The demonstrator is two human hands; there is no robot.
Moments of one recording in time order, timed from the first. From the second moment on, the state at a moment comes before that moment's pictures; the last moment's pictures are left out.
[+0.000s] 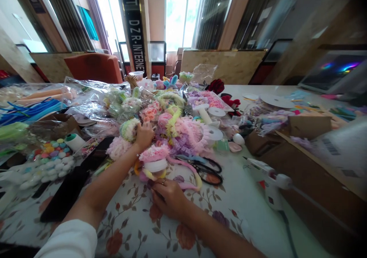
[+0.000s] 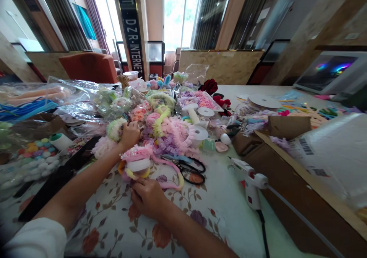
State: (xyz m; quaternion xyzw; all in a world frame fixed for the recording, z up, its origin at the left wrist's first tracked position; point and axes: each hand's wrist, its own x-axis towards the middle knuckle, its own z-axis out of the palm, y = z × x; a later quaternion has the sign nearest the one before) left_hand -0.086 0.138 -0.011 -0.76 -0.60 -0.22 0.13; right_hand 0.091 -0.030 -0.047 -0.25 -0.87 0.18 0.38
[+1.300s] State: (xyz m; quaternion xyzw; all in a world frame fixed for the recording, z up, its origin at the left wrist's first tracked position) left_hand -0.091 0.021 0.044 -0.57 -0.54 -0.54 -0.30; right_hand 0.115 -0.009 -0.033 -0.42 -0.54 0.32 0.66
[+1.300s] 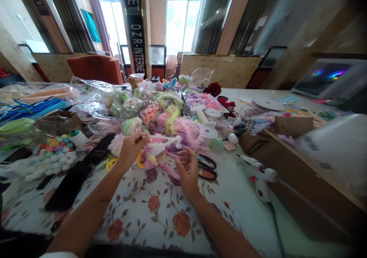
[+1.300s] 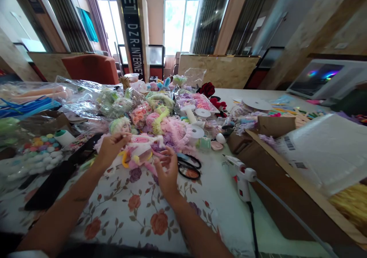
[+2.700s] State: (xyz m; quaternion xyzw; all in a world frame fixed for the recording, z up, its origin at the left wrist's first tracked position) left_hand -0.110 -0.044 0.035 -0.72 -0.48 -0.46 0.17; right_hand 0.137 -0.001 -0.020 -0.40 -0.55 0.52 0.51
